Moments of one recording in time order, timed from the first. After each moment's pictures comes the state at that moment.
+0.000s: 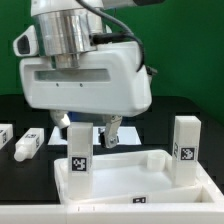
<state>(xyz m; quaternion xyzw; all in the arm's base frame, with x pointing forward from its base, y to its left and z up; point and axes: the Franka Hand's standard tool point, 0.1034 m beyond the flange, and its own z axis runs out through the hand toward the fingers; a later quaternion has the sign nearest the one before) 0.637 -0.045 0.108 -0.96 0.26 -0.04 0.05</state>
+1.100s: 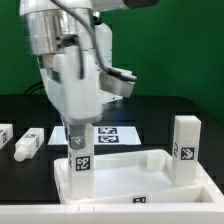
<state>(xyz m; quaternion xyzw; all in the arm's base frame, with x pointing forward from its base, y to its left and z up) 0.631 -0.054 0.105 -0.77 0.64 0.00 0.08</state>
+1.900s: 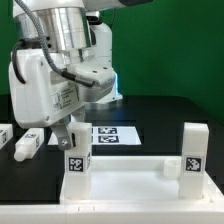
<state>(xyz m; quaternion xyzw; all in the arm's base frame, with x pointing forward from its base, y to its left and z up) 0.630 -0.057 0.105 -0.59 0.80 0.02 0.10</state>
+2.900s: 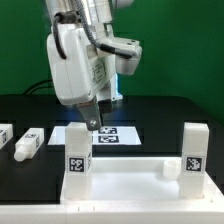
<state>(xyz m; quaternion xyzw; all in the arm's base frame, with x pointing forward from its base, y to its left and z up) 0.621 -0.016 0.135 -0.62 0.78 0.06 0.09</state>
